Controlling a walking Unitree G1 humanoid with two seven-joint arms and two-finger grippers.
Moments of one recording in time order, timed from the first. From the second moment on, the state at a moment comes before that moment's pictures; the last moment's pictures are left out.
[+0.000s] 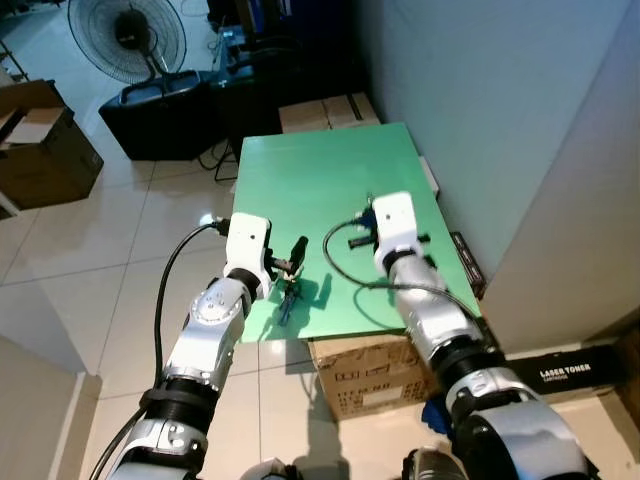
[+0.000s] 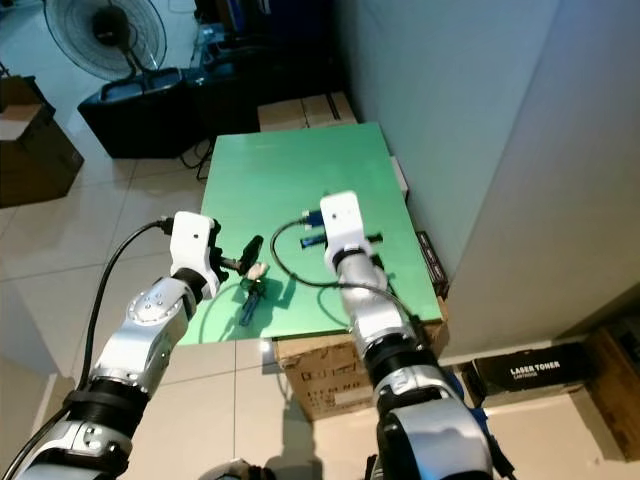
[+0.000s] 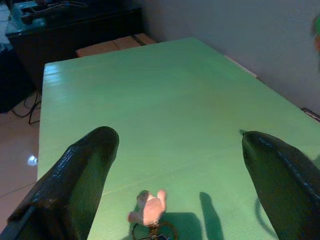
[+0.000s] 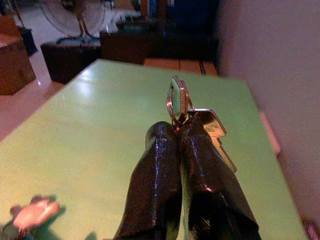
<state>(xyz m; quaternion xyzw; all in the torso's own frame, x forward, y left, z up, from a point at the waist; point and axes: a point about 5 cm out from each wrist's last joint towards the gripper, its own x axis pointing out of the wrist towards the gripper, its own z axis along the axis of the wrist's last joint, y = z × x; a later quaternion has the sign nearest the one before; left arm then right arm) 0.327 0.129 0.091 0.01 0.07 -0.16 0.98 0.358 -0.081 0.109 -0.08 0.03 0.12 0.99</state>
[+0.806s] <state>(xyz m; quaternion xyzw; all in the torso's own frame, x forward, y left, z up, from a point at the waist) 0.307 0.210 0.099 -0.08 0.00 0.05 1.00 0.313 -0.176 0.109 -0.02 -0.07 0.01 1.00</state>
